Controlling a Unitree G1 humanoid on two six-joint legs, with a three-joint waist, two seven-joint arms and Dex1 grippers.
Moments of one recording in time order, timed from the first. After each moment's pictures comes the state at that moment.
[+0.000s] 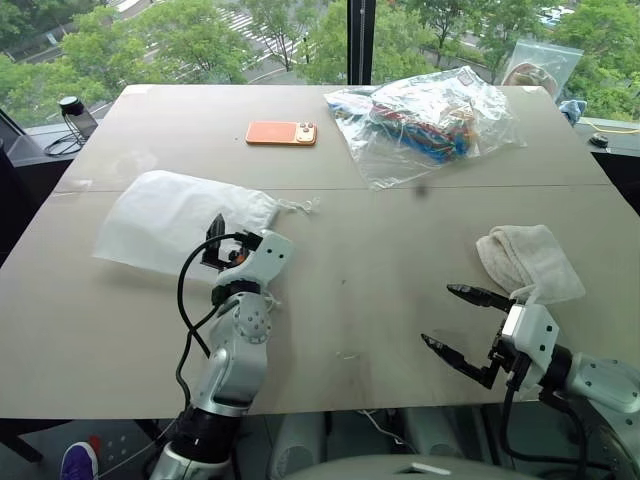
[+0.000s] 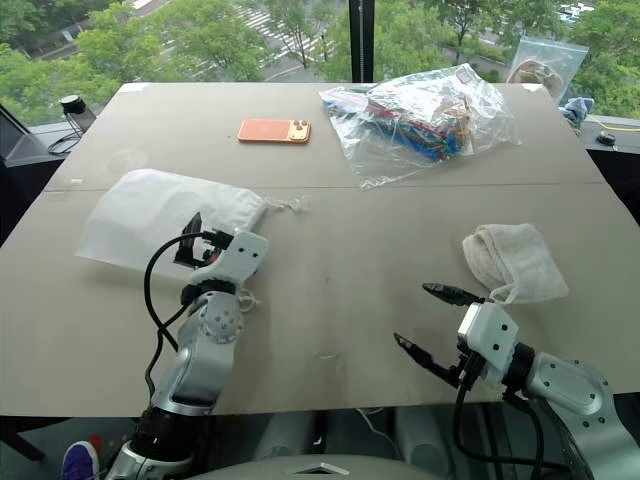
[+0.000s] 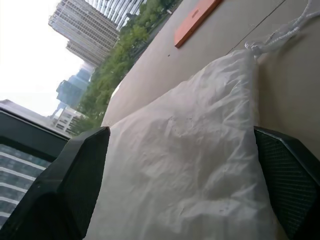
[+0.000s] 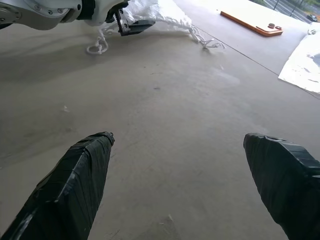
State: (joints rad) left arm -0.11 0.32 -0.19 -0.26 0.66 0.53 0.19; right arm 0.36 -0.61 -0.04 -0.62 0.32 0.09 0.78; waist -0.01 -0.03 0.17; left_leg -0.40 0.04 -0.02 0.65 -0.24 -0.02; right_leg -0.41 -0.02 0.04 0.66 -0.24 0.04
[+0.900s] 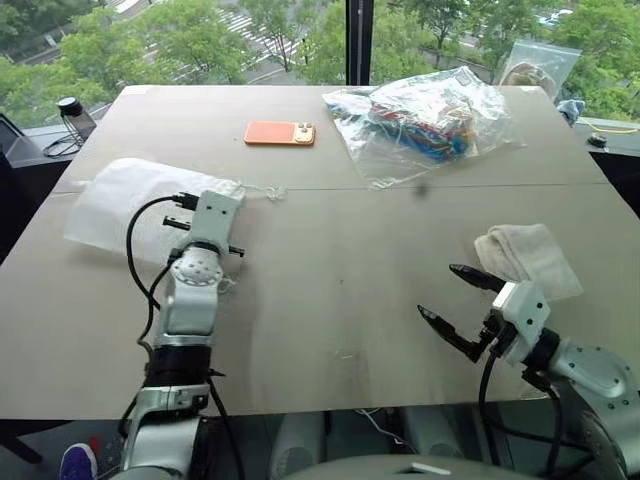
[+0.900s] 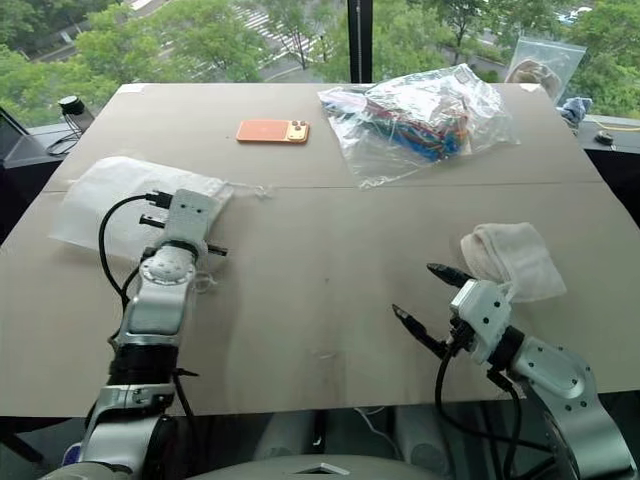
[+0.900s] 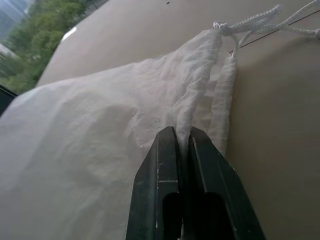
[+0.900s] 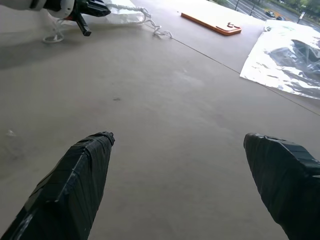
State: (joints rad) left arm -0.41 0.43 0.20 0.08 0.04 0.57 -0.34; right arm 0.25 -0.56 -0.04 -0.63 0.31 0.24 0.63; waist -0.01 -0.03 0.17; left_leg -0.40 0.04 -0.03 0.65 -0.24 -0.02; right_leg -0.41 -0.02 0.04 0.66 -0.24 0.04
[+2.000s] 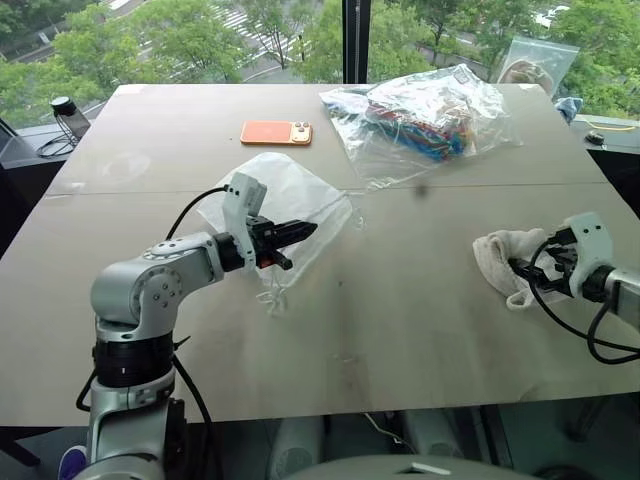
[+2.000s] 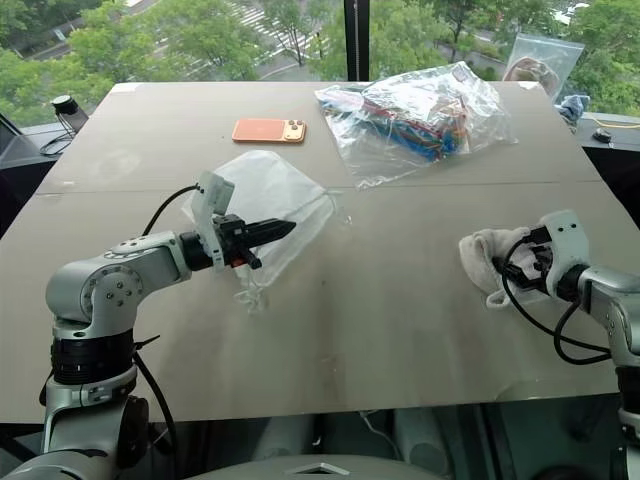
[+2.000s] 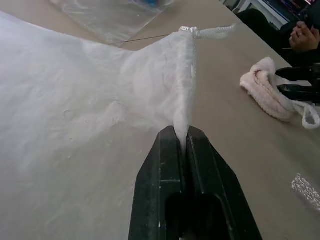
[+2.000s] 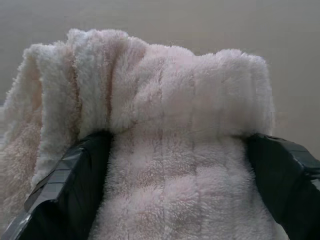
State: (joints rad) left arm -0.44 0.55 0.20 -0.26 -0.69 1.11 -0.64; right arm -0.24 -0.81 -0.17 -0.03 0.40 0.89 0.63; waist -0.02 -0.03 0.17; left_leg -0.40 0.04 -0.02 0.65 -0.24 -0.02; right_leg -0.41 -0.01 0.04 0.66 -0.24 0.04
